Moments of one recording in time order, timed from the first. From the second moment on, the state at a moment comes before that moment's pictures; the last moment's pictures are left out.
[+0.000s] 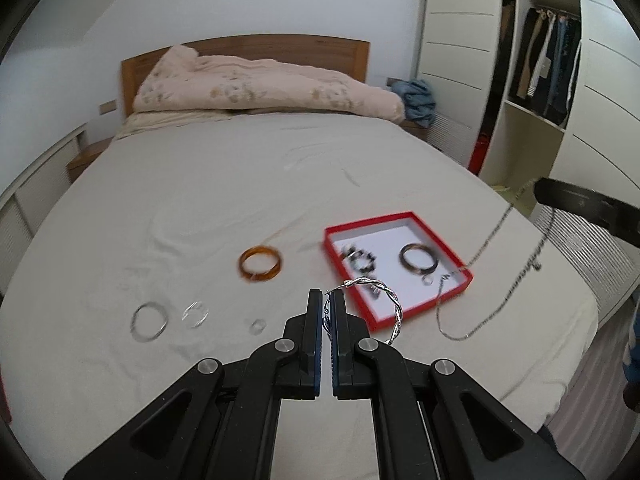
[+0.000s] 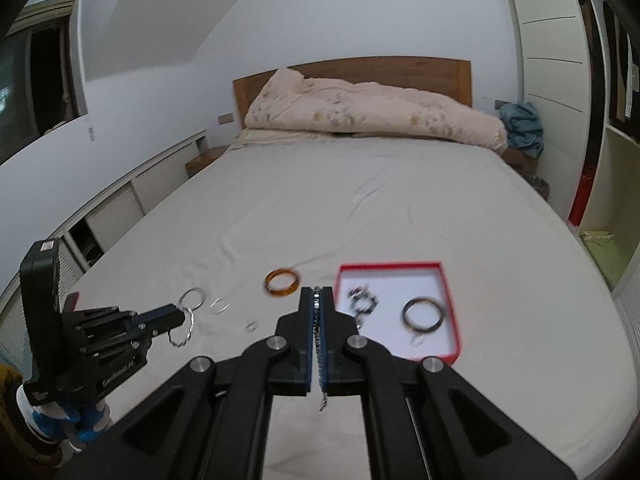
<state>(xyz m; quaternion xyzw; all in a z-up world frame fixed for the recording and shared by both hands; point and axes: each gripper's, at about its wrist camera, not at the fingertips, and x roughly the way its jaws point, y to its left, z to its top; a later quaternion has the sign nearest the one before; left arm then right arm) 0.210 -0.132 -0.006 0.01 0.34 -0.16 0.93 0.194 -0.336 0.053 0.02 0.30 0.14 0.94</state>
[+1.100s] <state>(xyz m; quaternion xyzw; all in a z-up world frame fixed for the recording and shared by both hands) 0.373 -0.260 -0.165 0.05 0.48 -0.22 0.85 0.372 -0.424 -0.132 0.08 0.40 0.07 0.91</state>
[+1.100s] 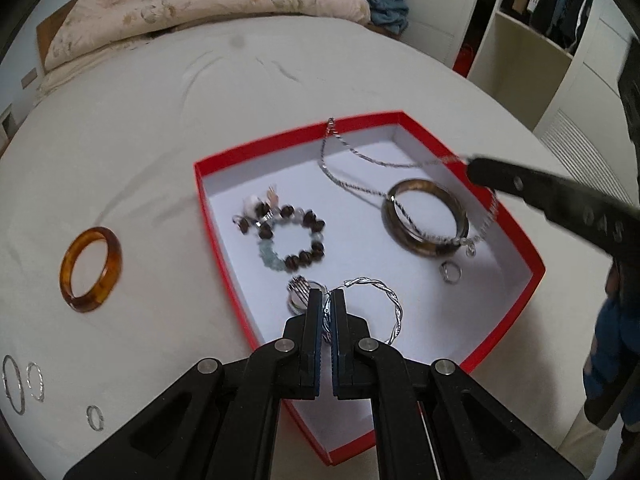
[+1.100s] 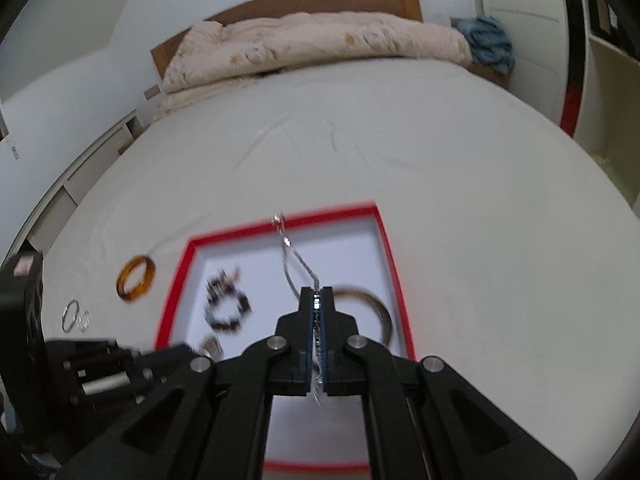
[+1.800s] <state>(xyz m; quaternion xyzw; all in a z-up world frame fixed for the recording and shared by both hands) 0.353 -0.247 -0.148 0.05 0.48 -0.20 0.85 0.307 -0.441 -0.132 0.11 0.42 0.05 0.90</state>
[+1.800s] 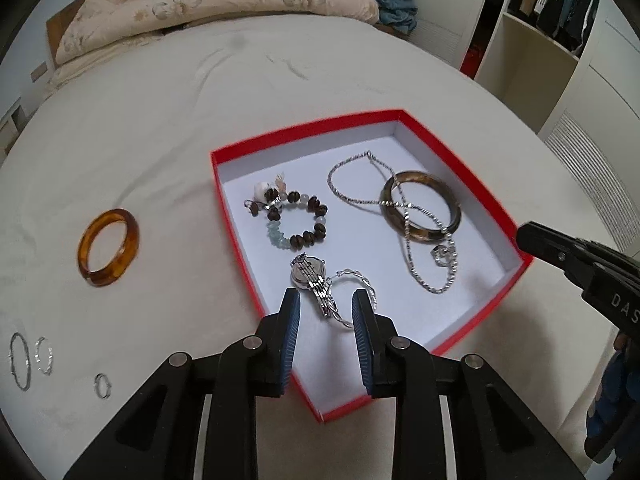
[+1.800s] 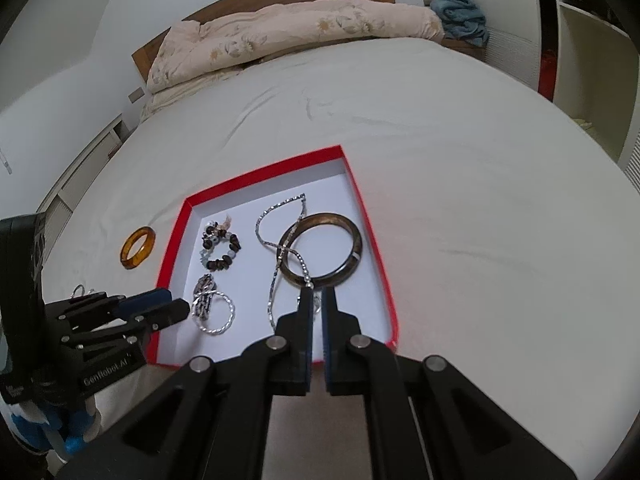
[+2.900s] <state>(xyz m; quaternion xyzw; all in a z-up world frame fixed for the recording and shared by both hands) 0.160 -0.161 0.013 0.05 0.36 -0.13 0.92 0.119 -0.373 0.011 0.09 0.32 0.09 0.94</state>
